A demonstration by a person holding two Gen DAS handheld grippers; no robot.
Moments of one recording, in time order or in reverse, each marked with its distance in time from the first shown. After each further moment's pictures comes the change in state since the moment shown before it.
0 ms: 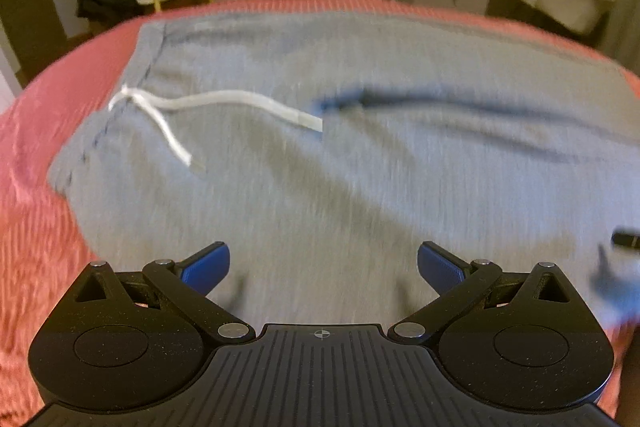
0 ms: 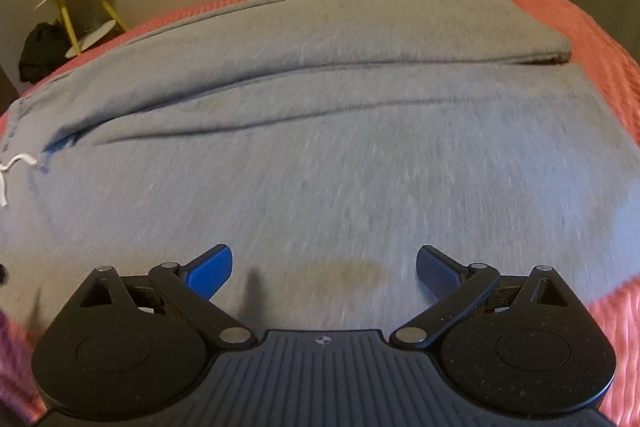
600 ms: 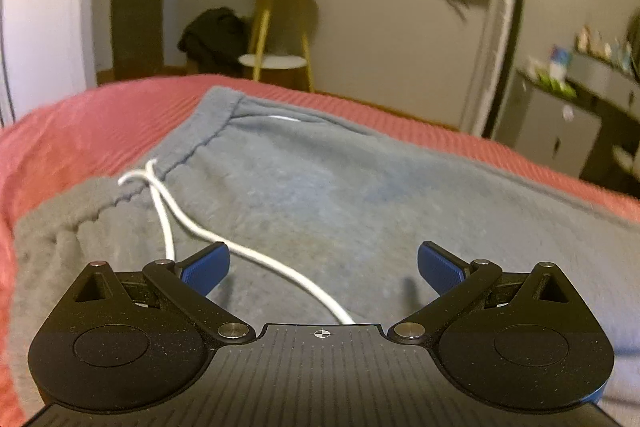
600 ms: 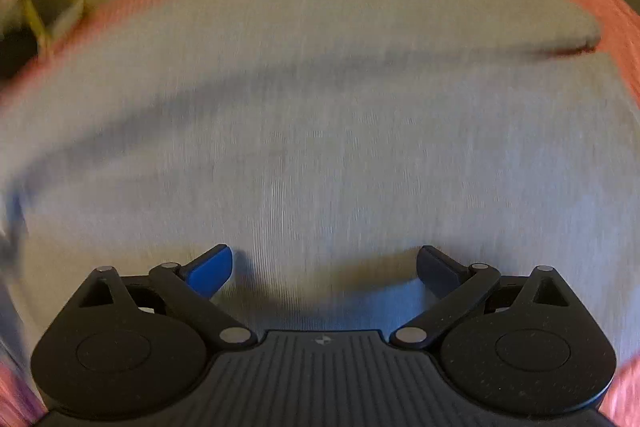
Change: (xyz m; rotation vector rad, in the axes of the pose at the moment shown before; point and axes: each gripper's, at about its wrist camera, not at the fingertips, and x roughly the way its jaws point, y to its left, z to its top) left arm 0.110 0.048 0.070 -0.352 -0.343 0.179; right arm 0.049 -0.035 0.091 0.145 0.146 0.033
